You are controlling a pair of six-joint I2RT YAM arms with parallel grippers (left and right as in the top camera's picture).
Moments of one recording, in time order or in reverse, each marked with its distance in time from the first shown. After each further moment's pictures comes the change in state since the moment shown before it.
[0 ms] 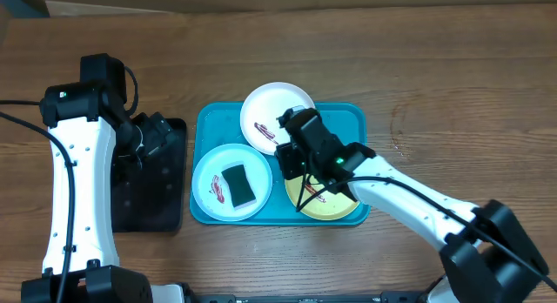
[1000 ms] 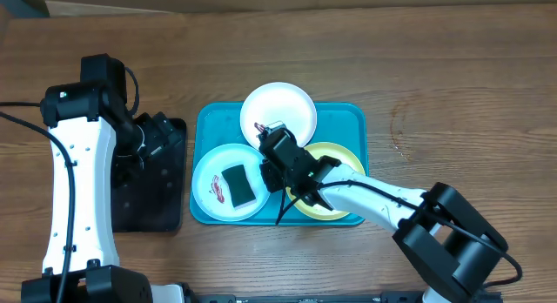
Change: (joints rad) left arm 0.000 0.000 -0.002 -0.007 0.049 0.005; right arm 0.102 0.157 0.000 0.105 0.110 0.005
